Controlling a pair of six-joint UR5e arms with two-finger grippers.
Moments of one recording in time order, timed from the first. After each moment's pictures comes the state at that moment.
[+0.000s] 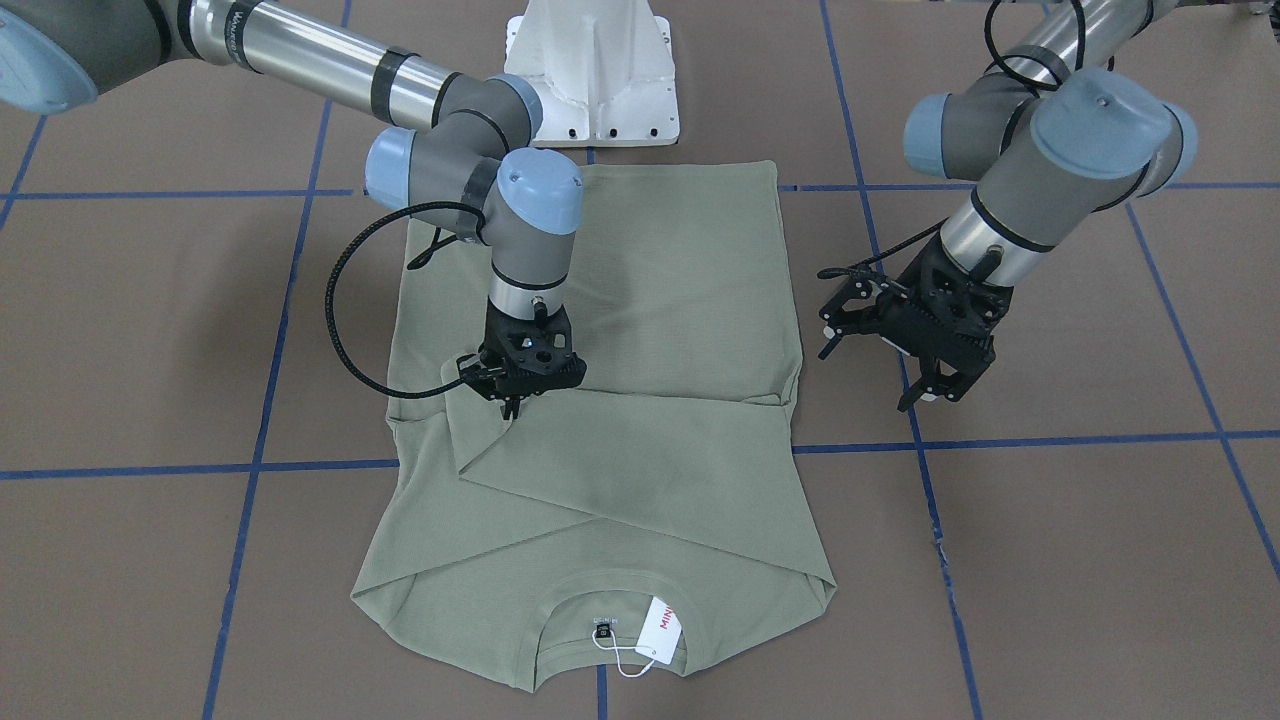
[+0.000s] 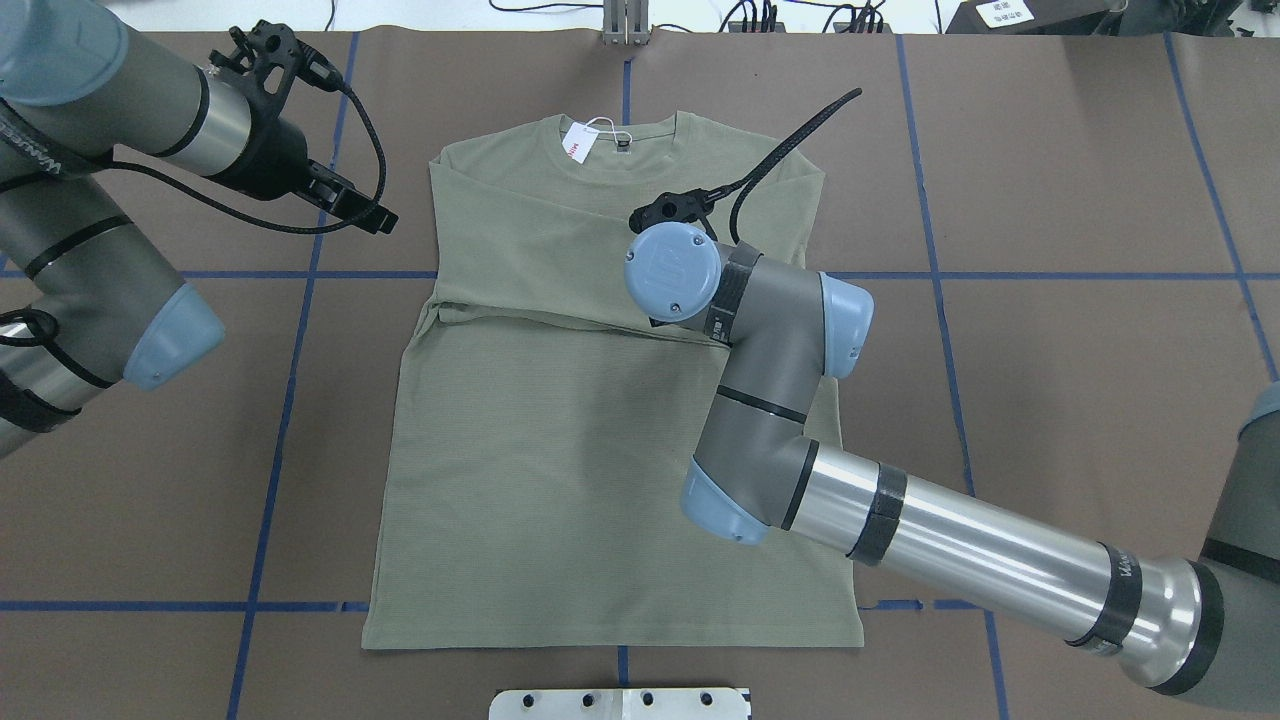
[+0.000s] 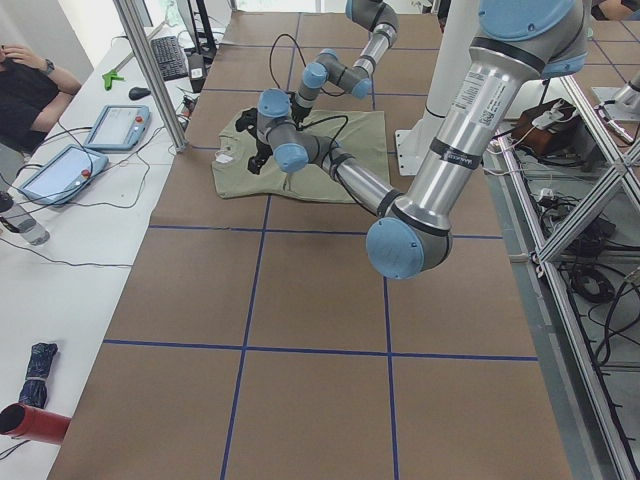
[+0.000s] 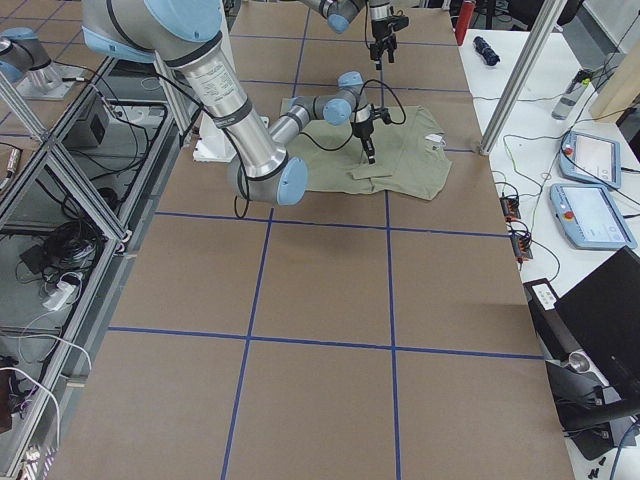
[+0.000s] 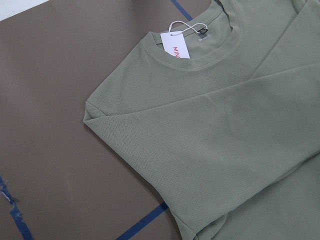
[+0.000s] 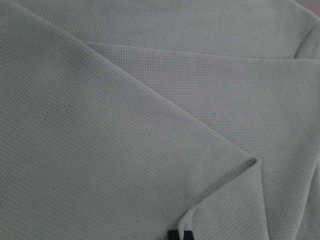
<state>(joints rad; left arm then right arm) -0.92 -2.02 -1.66 -2.05 -2.14 -0.47 0.52 -0.77 1.37 -1.54 1.52 0.95</state>
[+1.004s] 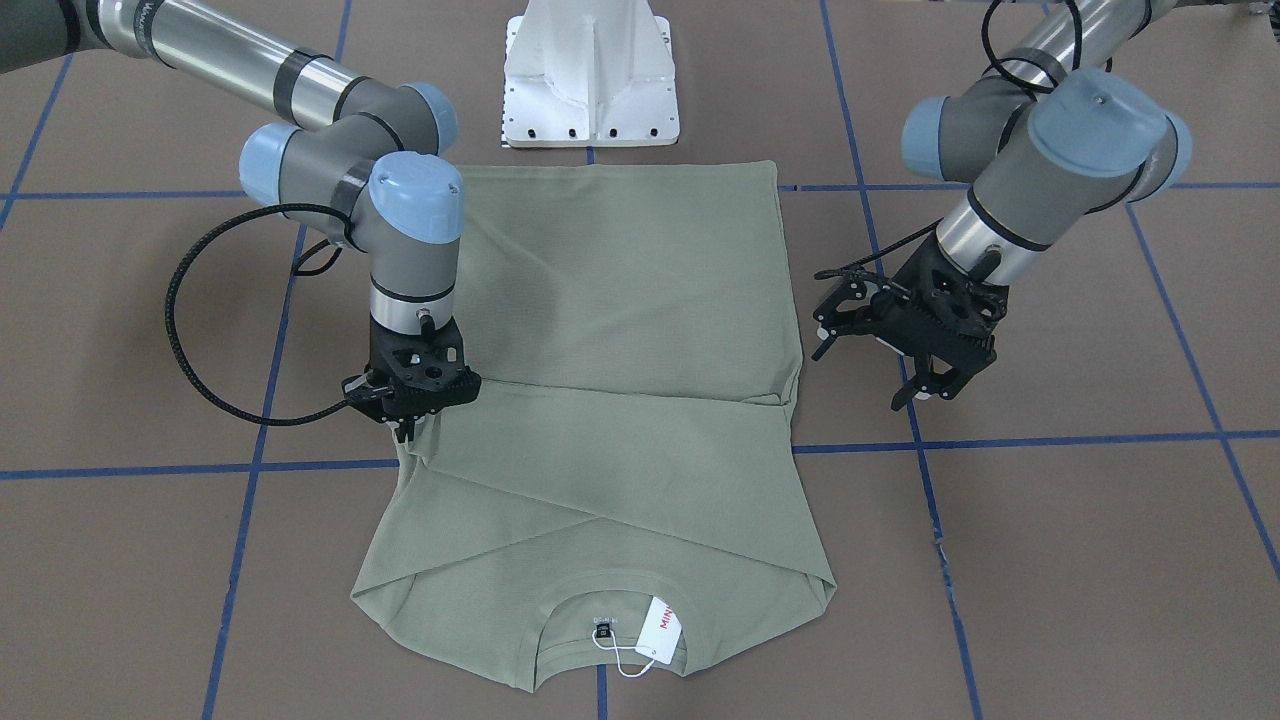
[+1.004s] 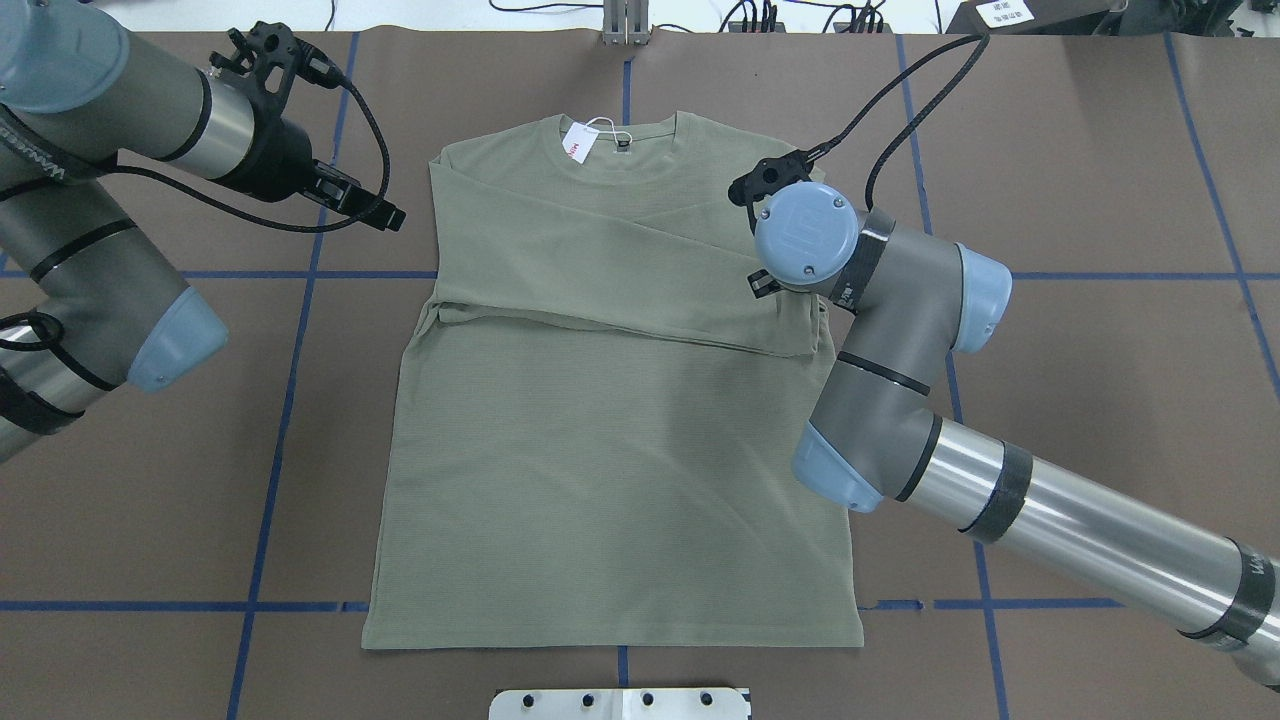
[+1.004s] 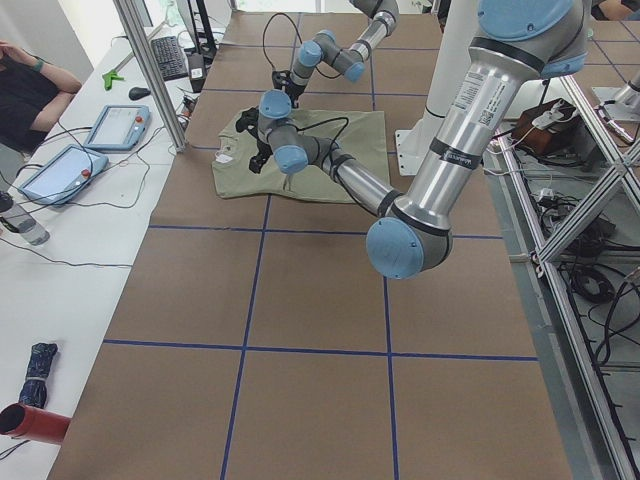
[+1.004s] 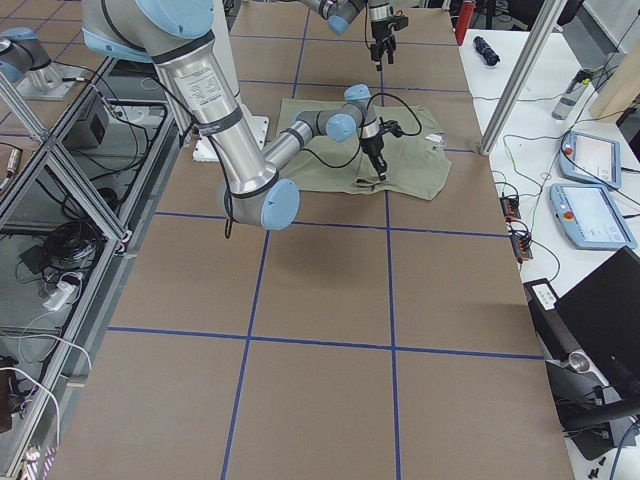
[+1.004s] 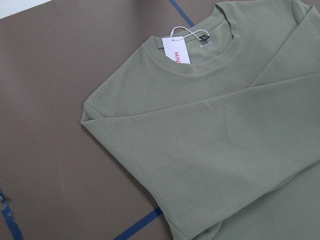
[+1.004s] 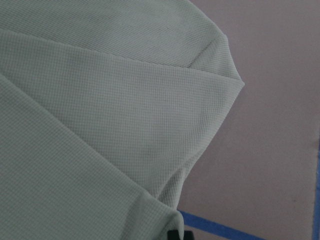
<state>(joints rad) -0.91 -2.02 -1.66 -2.09 -2.14 -0.55 0.61 -0.95 1.53 -1.53 1.53 0.73</state>
